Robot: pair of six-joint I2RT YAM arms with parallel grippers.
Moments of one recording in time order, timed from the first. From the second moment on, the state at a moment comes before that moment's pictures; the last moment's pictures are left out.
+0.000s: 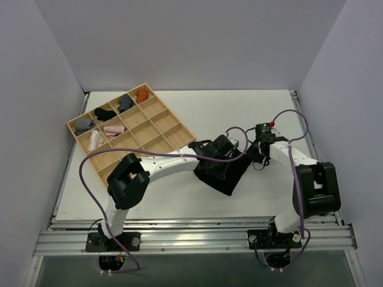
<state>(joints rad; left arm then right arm) -1.02 2.01 1.61 -0.59 0.04 -0.50 0.13 1.56 0.89 -0.40 0.08 0.82</state>
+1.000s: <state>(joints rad) -1.01 2.04 1.53 -0.36 0.26 -0.65 0.07 1.47 0.83 -0.34 0.07 0.74</state>
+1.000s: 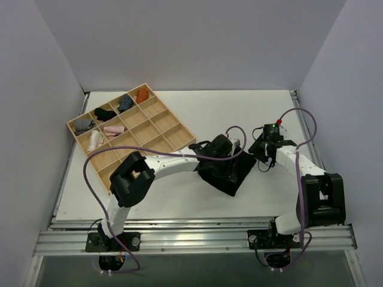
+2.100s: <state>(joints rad) -1.01 2.30 1.83 -0.48 0.16 -0.65 -0.03 1.28 0.49 -0.34 -0.13 0.84</state>
